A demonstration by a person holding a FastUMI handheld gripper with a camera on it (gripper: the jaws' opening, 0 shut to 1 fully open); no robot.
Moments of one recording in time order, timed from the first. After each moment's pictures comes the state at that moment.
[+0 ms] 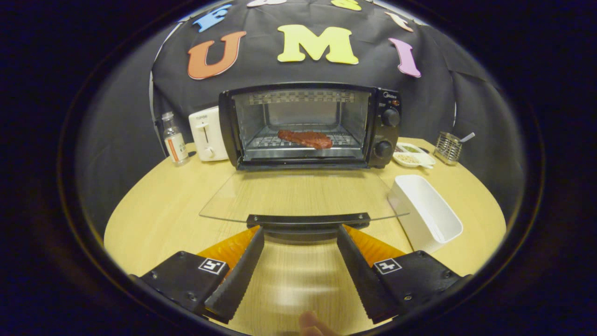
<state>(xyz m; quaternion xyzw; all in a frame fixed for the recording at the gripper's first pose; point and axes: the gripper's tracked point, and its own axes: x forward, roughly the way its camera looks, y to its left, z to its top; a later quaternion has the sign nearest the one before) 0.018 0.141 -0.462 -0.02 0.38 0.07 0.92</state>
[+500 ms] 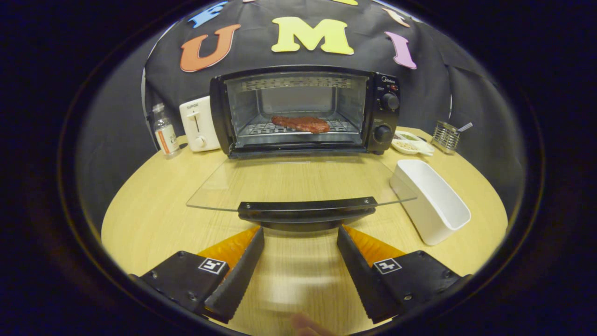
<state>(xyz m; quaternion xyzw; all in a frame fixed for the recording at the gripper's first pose) 0.020 0.138 -0.475 -0.01 0.38 0.04 0.92</state>
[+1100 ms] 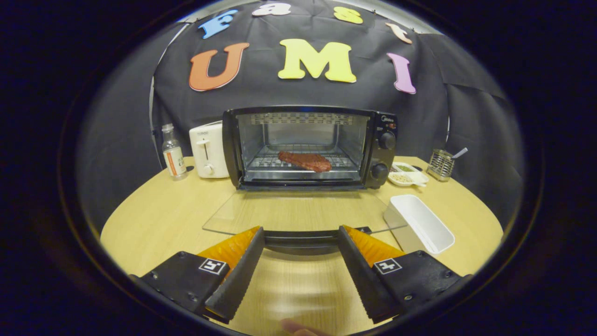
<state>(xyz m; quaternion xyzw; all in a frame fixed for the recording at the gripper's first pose) 0.037 0.153 -0.431 -0.03 0.31 0.06 0.95</state>
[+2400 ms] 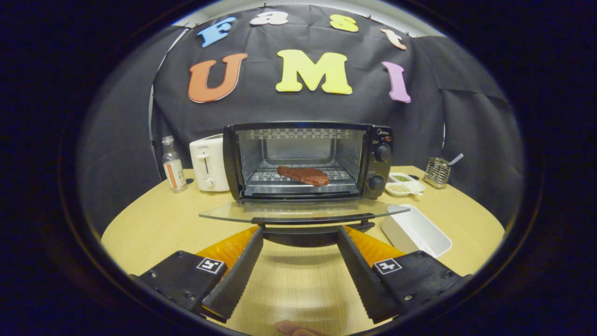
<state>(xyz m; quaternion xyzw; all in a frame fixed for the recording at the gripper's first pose) 0.047 0.151 -0.400 -0.02 0.25 0.04 0.97</state>
